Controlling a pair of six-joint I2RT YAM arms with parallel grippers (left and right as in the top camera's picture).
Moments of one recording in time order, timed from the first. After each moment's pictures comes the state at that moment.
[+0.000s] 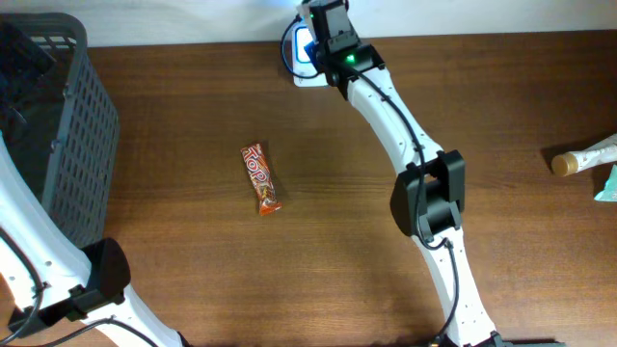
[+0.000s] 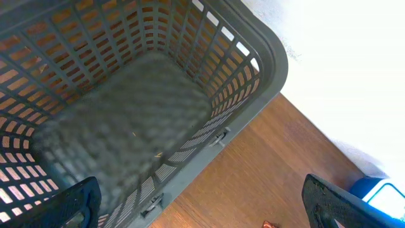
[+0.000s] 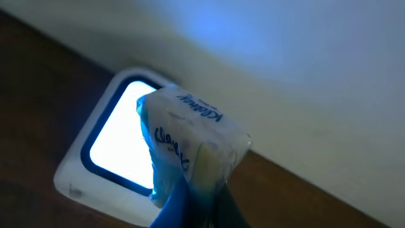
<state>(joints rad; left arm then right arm) 0.37 2.01 2.89 -1.69 -0.11 -0.44 0.39 2.59 2.52 -0.57 0.27 -0.30</state>
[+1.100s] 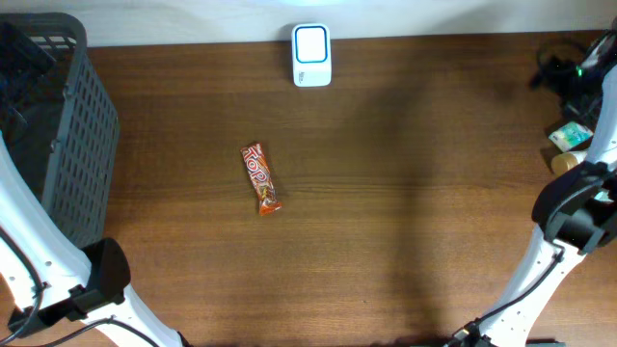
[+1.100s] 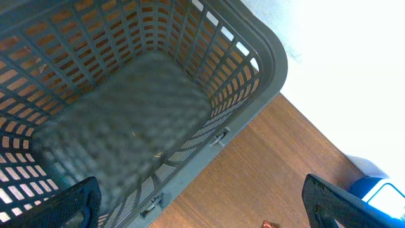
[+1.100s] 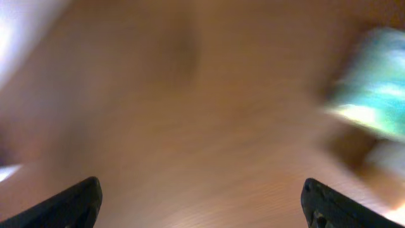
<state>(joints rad) 0.37 2.01 2.89 -1.69 -0.11 -0.44 -0.46 2.40 2.50 -1.33 -0.33 0.19</state>
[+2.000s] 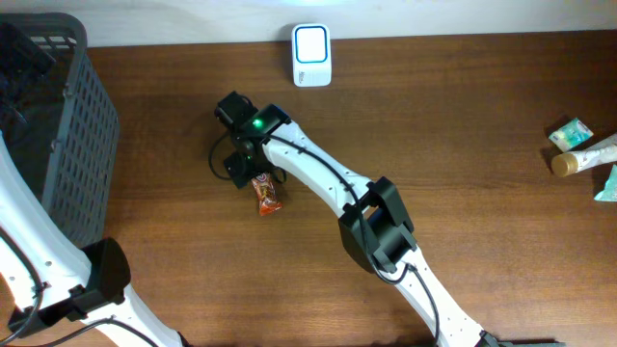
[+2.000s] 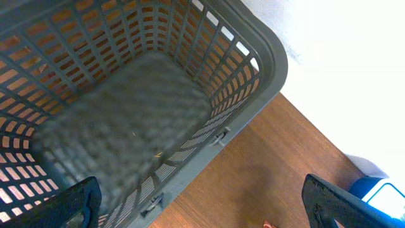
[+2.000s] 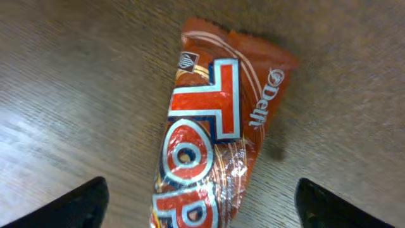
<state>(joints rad) 0.37 2.01 2.89 -1.69 -0.11 -0.44 0.74 2.62 2.44 -1.14 -0.02 0.24</state>
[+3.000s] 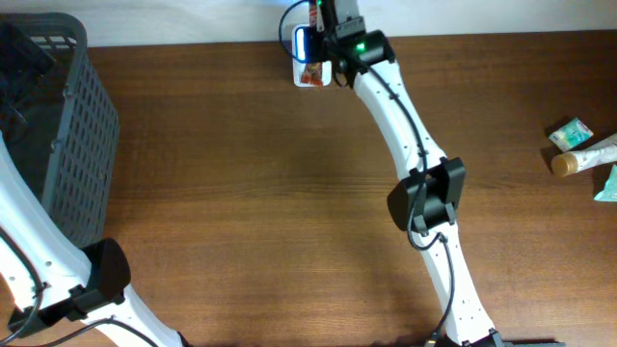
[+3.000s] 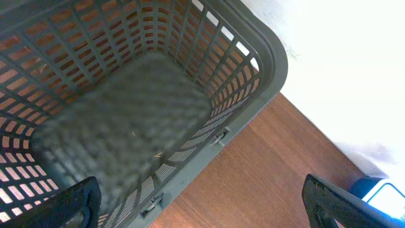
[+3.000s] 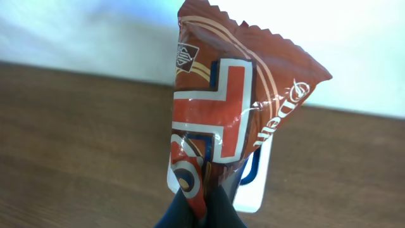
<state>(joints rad) 0.37 2.01 2.89 -1.69 -0.11 -0.44 0.37 2.70 2.82 -0.83 0.01 0.20</state>
